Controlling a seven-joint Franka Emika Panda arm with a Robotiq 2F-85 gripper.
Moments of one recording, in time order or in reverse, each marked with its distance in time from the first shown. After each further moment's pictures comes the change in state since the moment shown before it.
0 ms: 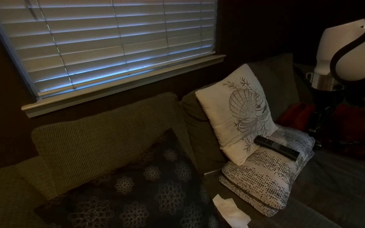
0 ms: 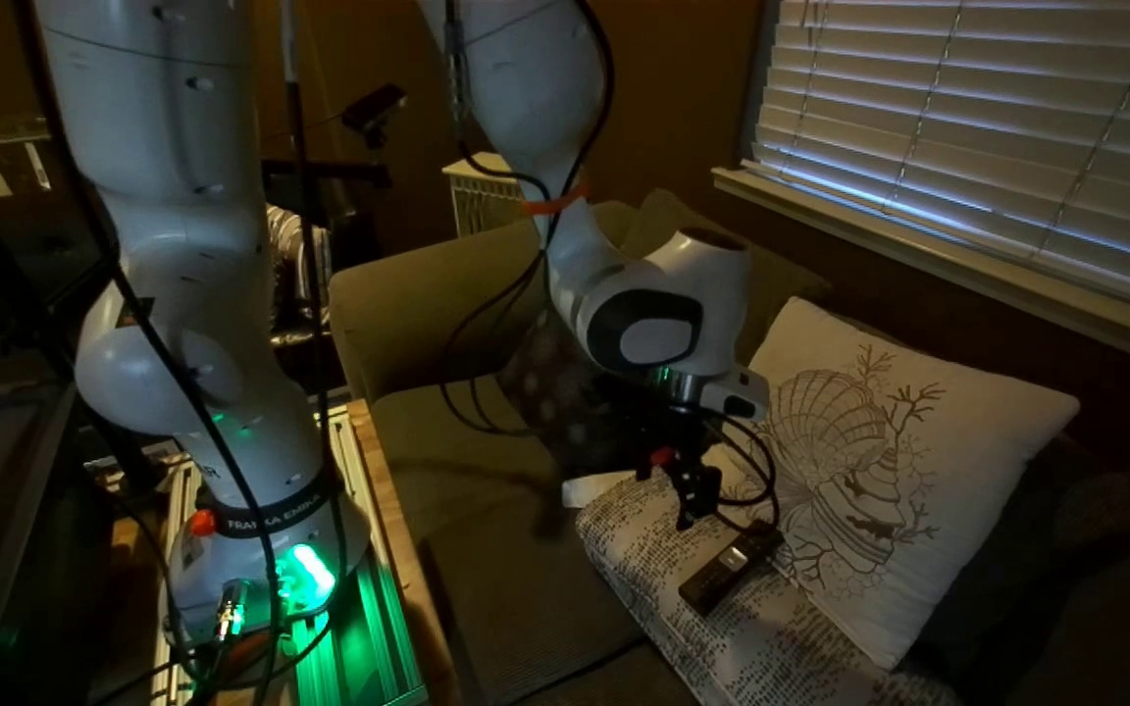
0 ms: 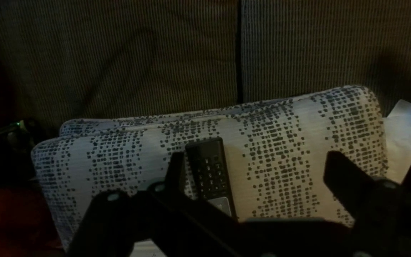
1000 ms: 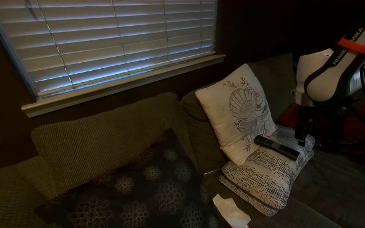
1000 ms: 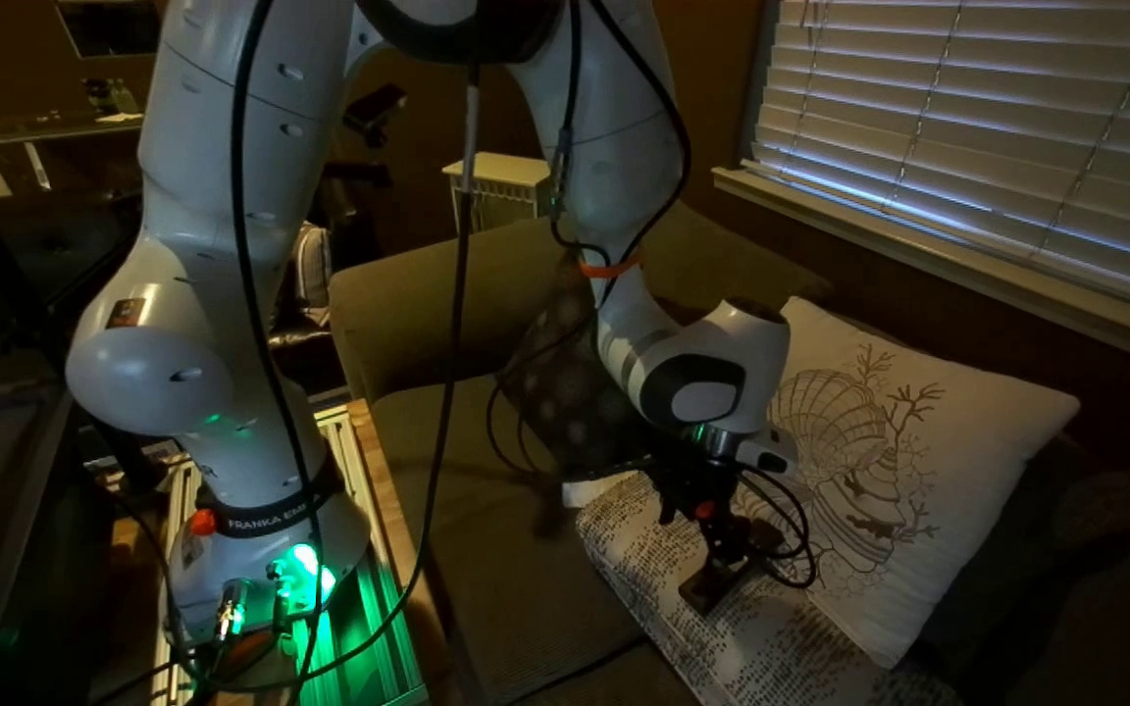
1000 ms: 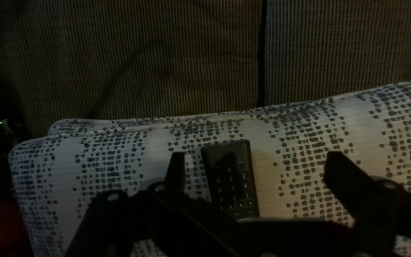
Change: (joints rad) arm -0.055 0.296 0.034 0.228 0.002 0.002 -0.034
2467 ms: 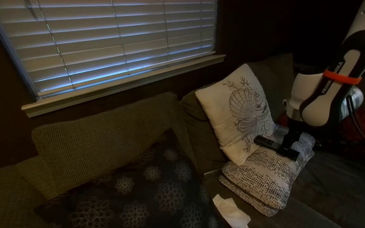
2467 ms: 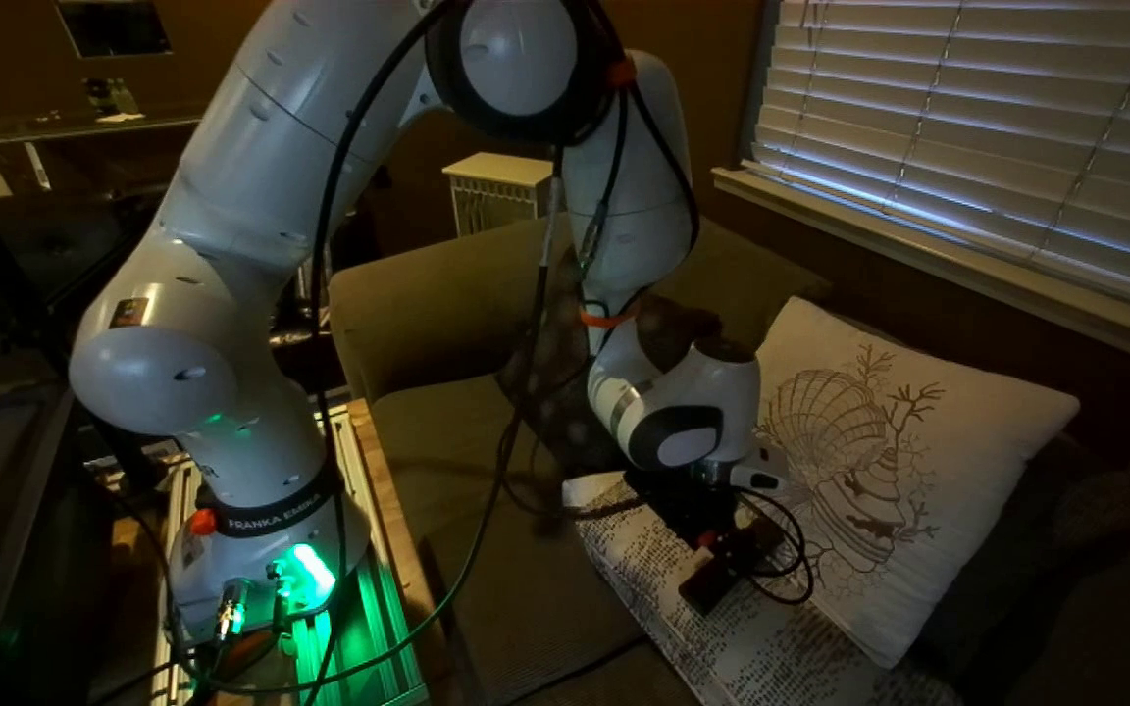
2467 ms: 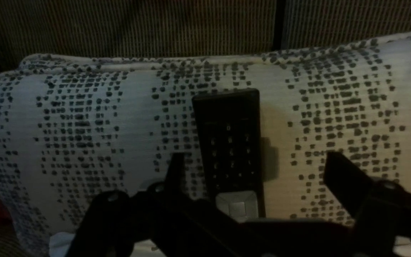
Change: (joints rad) arm 0.020 0.193 -0.001 0.058 -0.005 0.317 0.002
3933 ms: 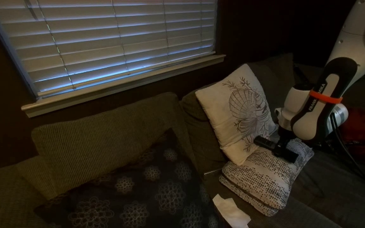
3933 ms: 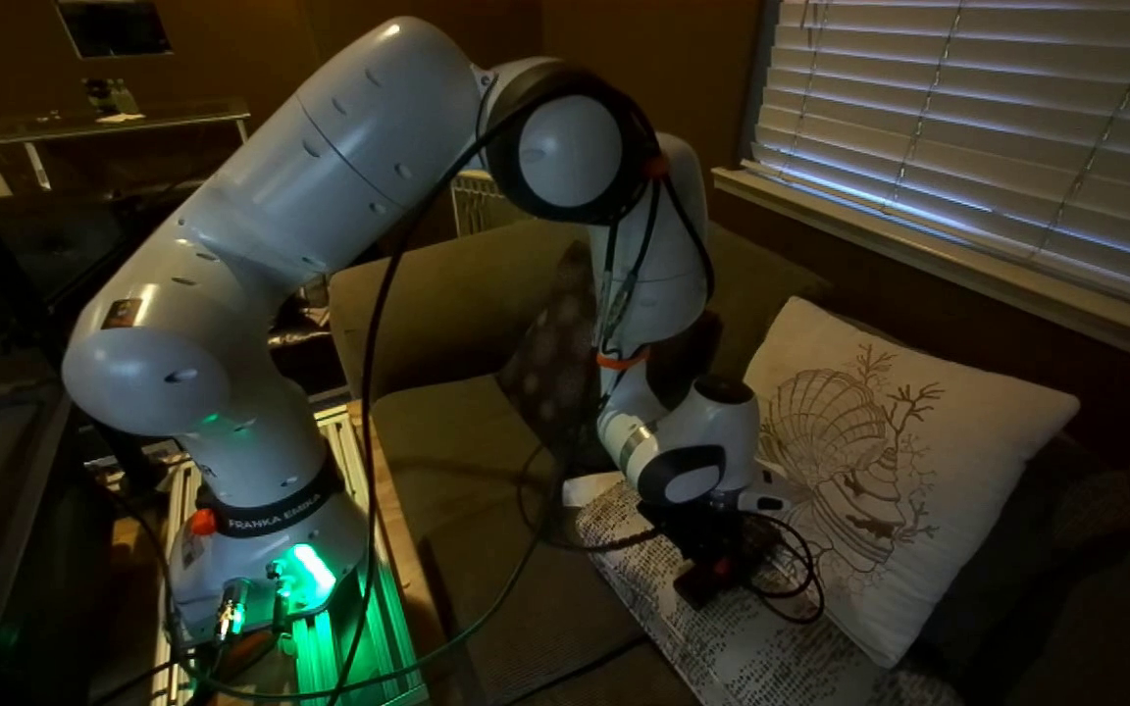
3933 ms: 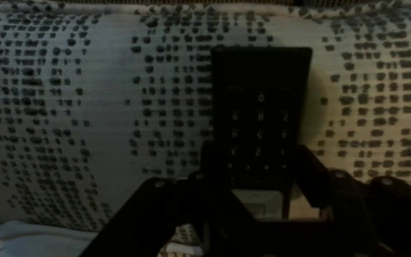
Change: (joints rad) arm -0.043 0.189 0.040 0.155 0.000 0.113 -0.067
